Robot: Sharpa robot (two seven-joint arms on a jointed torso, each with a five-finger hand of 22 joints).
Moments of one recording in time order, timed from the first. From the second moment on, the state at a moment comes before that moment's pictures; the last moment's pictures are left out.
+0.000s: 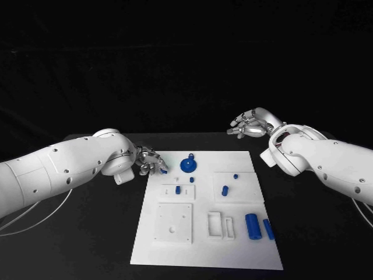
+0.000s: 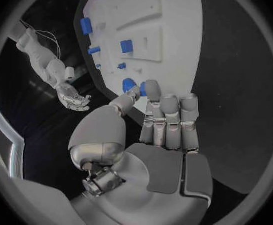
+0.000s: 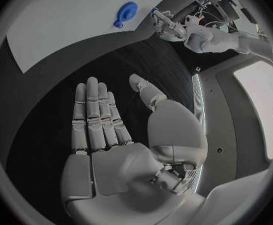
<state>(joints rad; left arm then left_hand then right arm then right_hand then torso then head) 1.41 -0.66 -0.12 1.17 -0.81 0.13 -0.41 0.89 0.02 0.64 -0.21 0.06 1.12 0.02 0.30 0.74 1.34 -0.05 0.80 0.51 1.18 -0.14 1.35 0.51 0.09 0.93 -0.13 1.24 1.08 1.33 -0.66 0.02 1.18 -0.93 -0.39 0.01 0.98 -0.13 0.49 -0.29 0.29 0.82 0.20 0.29 0.41 1.03 0.11 0.42 0.28 1.10 0.07 0.35 0.65 0.25 0.81 0.20 0.40 1.04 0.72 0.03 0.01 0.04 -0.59</state>
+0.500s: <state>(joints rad) 1.41 -0.73 -0.13 1.35 -0.86 0.07 -0.43 0.88 0.00 0.65 -0.20 0.18 1.14 0.02 0.30 0.74 1.36 -0.05 0.80 0.52 1.20 -0.14 1.37 0.52 0.09 0.95 -0.14 1.25 1.08 1.33 -0.66 0.02 1.18 -0.93 -0.38 0.01 0.98 -0.13 0.49 -0.28 0.29 0.82 0.20 0.29 0.41 1.03 0.11 0.42 0.28 1.10 0.07 0.35 0.65 0.25 0.81 0.20 0.40 1.04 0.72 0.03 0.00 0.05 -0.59</state>
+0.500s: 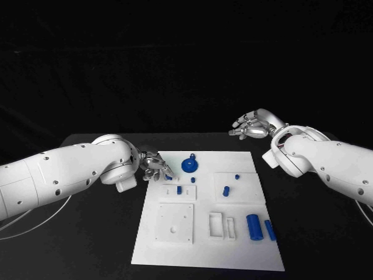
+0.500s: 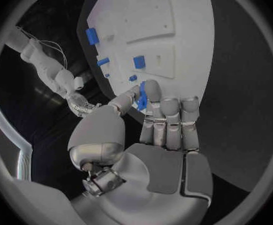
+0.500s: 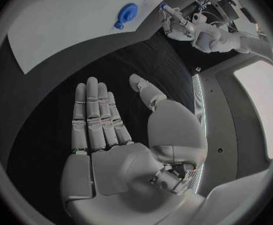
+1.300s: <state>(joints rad) 1.41 -0.74 -0.18 1.43 -0.98 0.04 -0.45 0.87 -0.01 0.65 -0.21 0.19 1.14 0.02 0.30 0.73 1.37 -0.05 0.81 0.53 1.21 -0.14 1.38 0.52 0.10 0.96 -0.14 1.26 1.08 1.33 -0.66 0.02 1.18 -0.93 -0.38 0.01 0.98 -0.13 0.49 -0.28 0.30 0.82 0.20 0.29 0.41 1.03 0.11 0.42 0.28 1.09 0.07 0.35 0.66 0.25 0.81 0.20 0.40 1.04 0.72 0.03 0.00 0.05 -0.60</state>
